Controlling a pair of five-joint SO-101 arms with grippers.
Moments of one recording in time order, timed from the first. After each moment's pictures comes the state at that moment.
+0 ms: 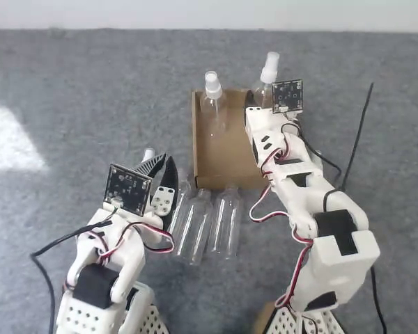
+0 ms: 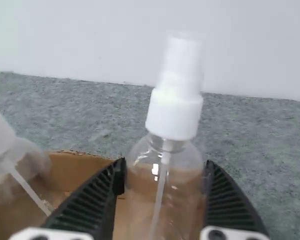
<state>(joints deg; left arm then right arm) 13.3 -92.0 76.4 50.9 1.6 -13.1 13.6 38.4 -27.0 -2.1</state>
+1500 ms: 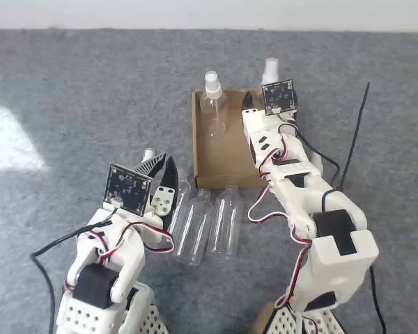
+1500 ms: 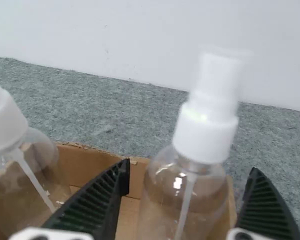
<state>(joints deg) 13.3 -92.0 76.4 50.9 1.6 -14.1 13.6 38.4 -27.0 2.3</state>
